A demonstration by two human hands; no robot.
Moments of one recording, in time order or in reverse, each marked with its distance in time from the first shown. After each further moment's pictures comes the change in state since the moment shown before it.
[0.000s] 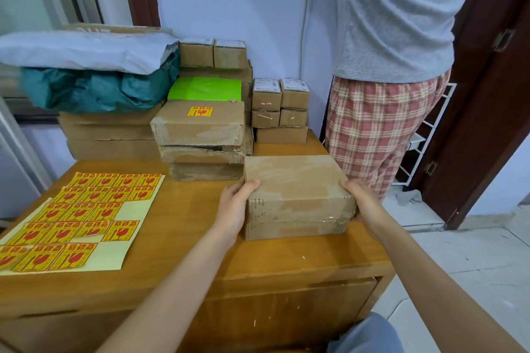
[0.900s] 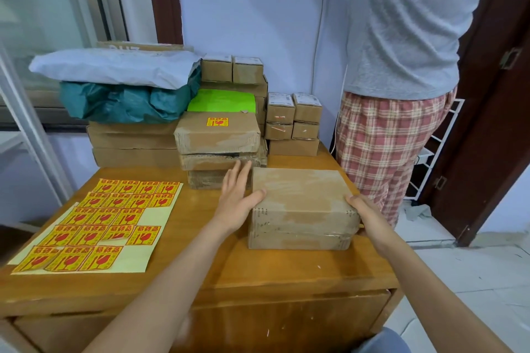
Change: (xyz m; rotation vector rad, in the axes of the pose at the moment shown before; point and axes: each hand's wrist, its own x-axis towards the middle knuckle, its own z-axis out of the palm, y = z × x) left_hand 0.011 0.025 -0.037 0.655 -0.080 0.335; right_hand -0.028 -0.011 0.023 -0.071 -0.017 -0.051
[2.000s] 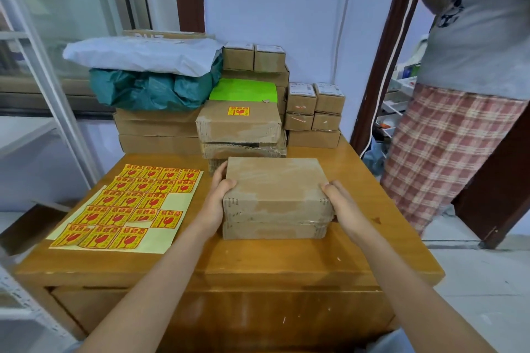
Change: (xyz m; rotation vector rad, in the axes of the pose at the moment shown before) left_hand -0.028 -0.037 -0.042 -0.672 0.124 -0.178; right_hand 0.005 -0.007 0.076 -0.083 -0.136 -0.115
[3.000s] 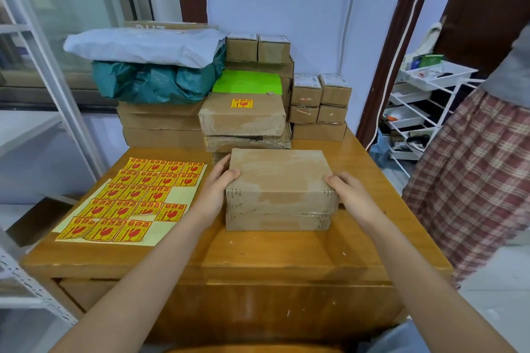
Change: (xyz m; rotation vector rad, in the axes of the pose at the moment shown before) left_hand 0.003 0.010 -0.004 0.132 0.055 0.004; right_hand 0.006 -0.008 -0.008 -0.092 0.003 0.036
